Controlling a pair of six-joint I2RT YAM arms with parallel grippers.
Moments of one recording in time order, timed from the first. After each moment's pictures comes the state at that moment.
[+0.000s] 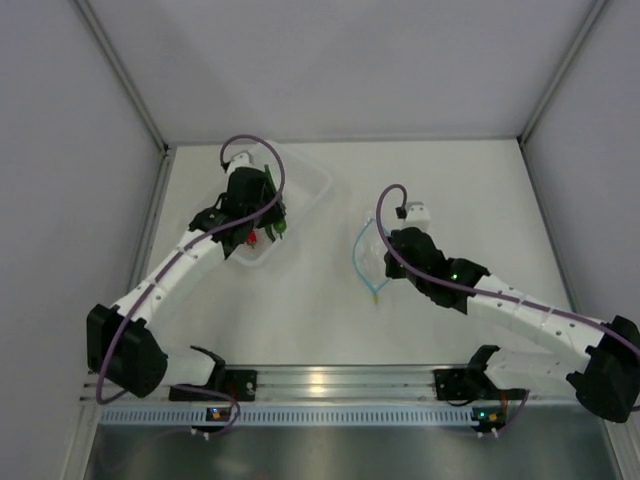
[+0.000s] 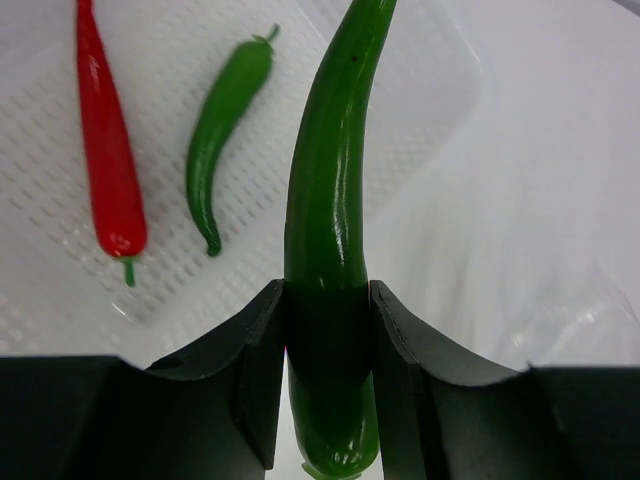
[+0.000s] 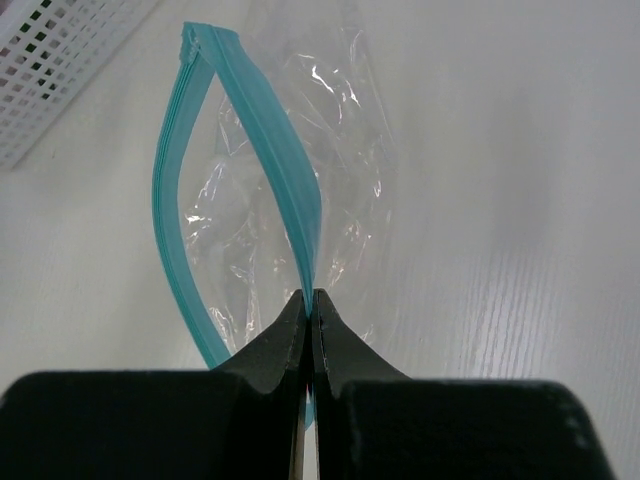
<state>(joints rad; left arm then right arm) -0.47 1.29 1.12 -0.44 -0.23 -0.69 0.84 1.10 0.79 -0.35 0.44 0.56</state>
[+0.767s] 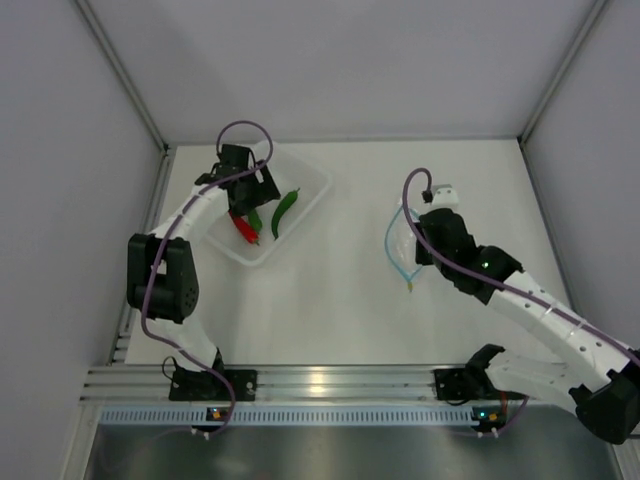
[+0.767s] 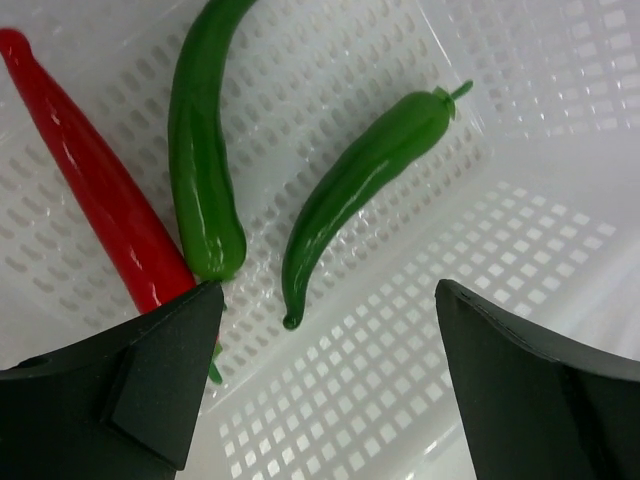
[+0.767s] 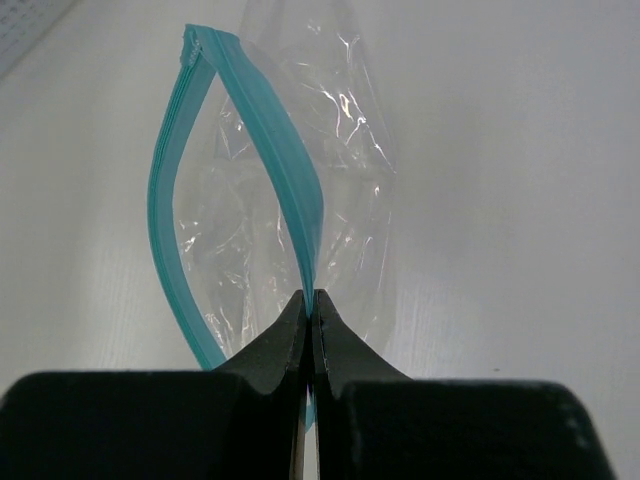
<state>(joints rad) -0.18 1.78 1.40 -0.48 -0.01 -0.58 0.68 1.00 0.91 -0.58 0.42 0.38</state>
